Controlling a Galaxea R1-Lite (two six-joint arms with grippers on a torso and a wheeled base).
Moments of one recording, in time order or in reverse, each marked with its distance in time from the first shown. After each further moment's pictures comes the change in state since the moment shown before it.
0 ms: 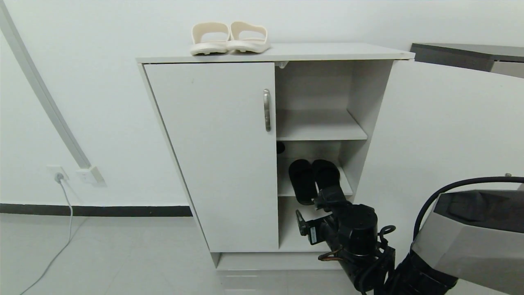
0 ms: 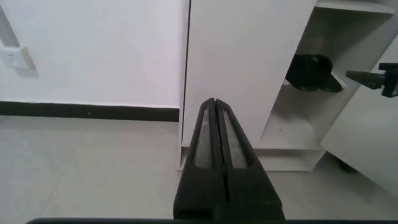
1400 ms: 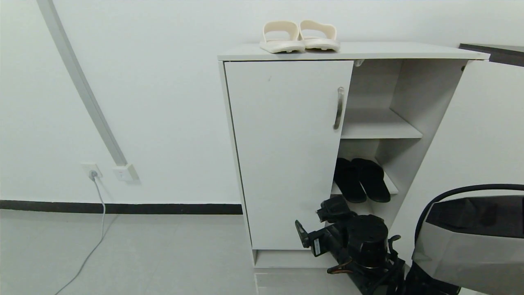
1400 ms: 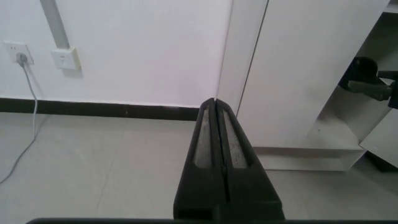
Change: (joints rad) left arm 0.001 0.000 0.000 0.000 0.000 -0.001; right arm -0.015 0.025 0.103 -0.132 0.104 -0.020
